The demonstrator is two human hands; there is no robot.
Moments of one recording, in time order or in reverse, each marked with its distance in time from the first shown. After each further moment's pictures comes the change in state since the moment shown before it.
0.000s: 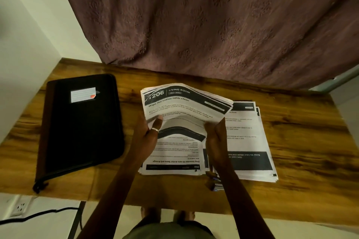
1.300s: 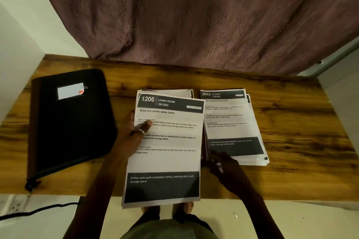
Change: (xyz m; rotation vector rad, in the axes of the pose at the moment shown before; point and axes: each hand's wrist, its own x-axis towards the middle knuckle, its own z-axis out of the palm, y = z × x) left_hand -0.013 -0.005 -0.020 0.104 -0.135 -0.179; right_hand -0.066 0.086 -0.118 -0.933 -0.472 -0.039
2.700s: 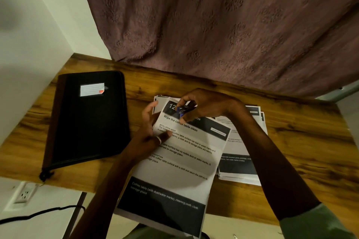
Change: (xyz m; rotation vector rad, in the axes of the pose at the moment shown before) left_hand -0.004 0.017 -0.017 -0.078 -0.252 0.065; right_hand 0.180 -0.198 -0.132 0.029 -0.571 -0.378
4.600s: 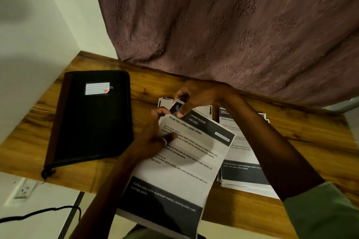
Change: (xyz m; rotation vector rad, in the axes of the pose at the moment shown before) left_hand 0.014 0.009 -0.005 0.152 -0.009 0.030; right_hand 0.176 0.237 -0.038 -0.002 -0.044 0.102
